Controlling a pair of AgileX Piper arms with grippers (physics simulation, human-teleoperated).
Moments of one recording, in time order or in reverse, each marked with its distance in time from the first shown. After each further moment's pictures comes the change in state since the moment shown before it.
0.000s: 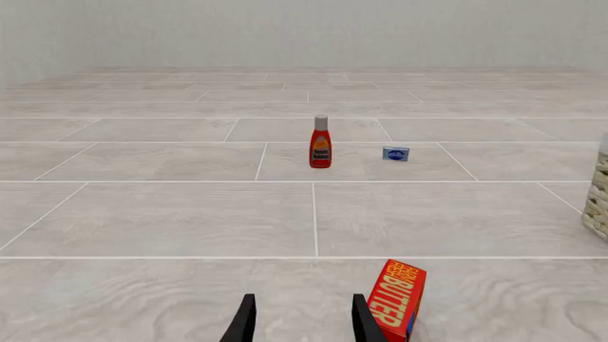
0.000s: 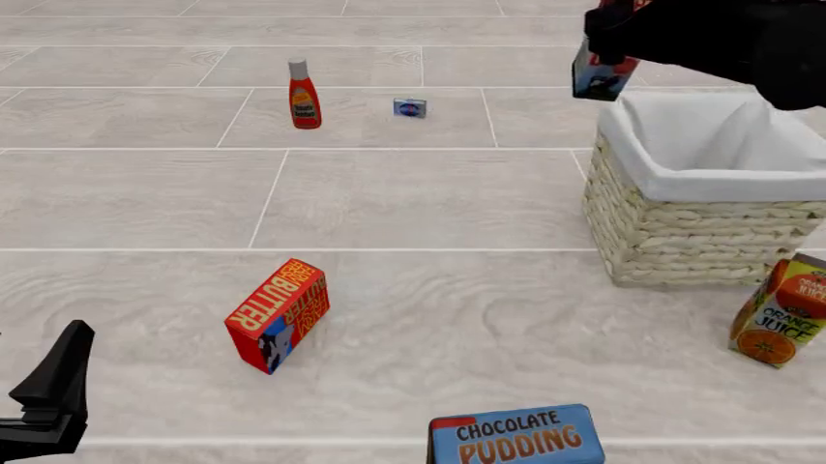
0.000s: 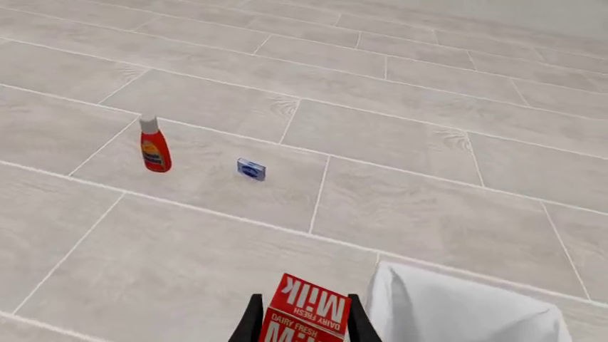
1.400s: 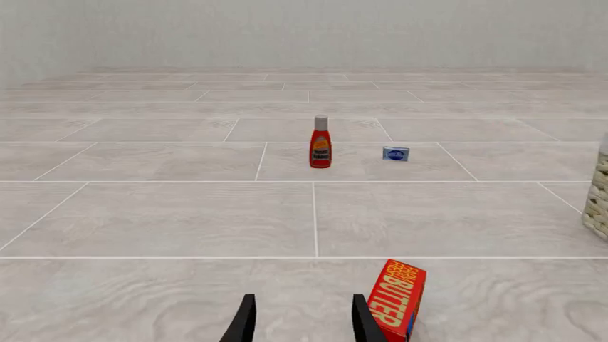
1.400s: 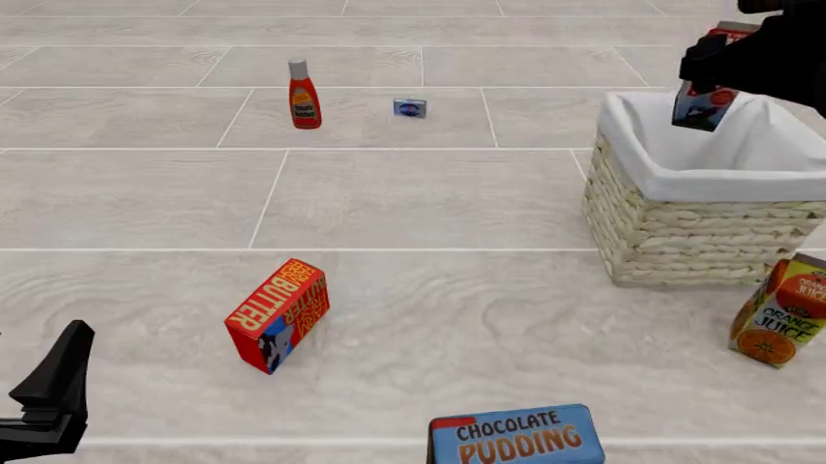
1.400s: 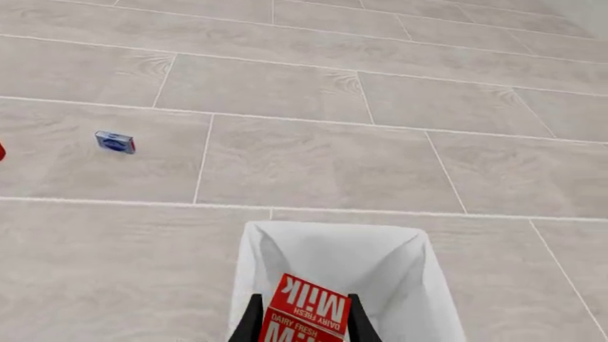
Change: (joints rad) left arm 0.000 0.000 0.000 0.000 0.000; right arm -0.293 0.090 0.019 -0.022 -0.042
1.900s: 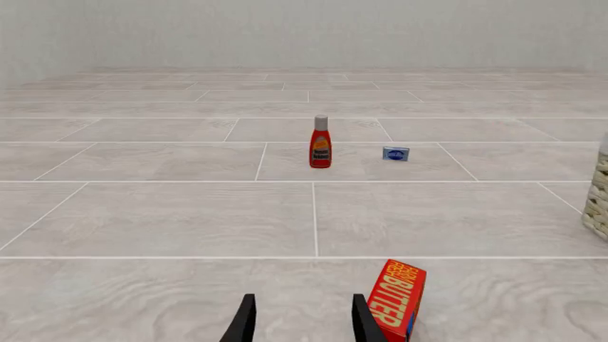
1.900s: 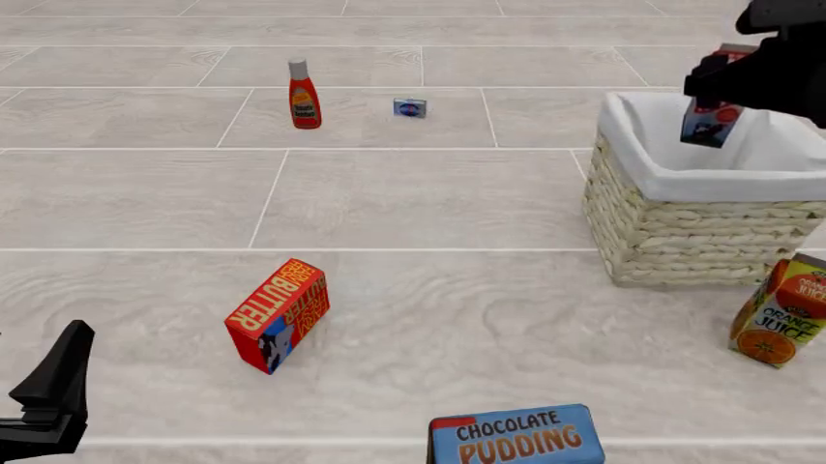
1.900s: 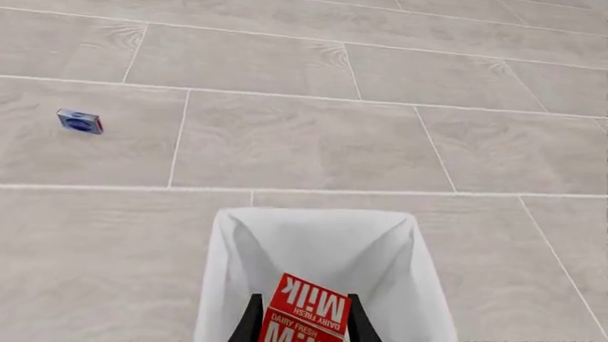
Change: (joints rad) left arm 0.000 0.000 0.000 0.000 0.000; right arm -0.048 0.079 -0.028 0.014 -0.018
